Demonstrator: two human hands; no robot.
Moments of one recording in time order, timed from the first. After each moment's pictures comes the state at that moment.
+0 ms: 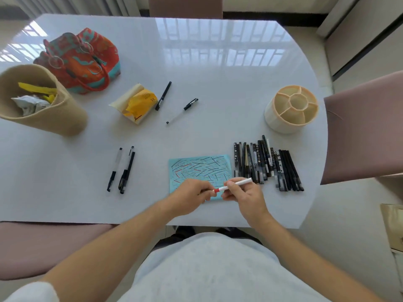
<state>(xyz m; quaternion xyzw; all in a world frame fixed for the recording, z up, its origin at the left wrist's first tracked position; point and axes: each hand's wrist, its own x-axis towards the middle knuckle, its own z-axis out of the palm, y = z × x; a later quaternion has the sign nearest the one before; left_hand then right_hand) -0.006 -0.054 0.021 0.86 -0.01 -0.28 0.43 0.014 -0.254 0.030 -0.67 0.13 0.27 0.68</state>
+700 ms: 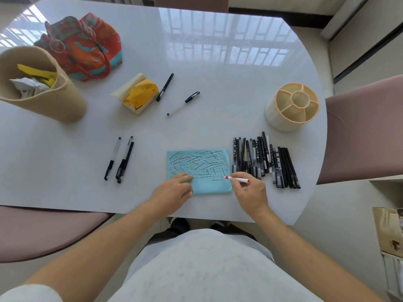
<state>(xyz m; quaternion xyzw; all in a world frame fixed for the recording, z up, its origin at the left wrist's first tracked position) -0.051 -0.018 -0.033 0.94 -0.06 -0.20 0.25 0.020 -0.285 -0.013 -0.87 -0.02 0.15 0.46</state>
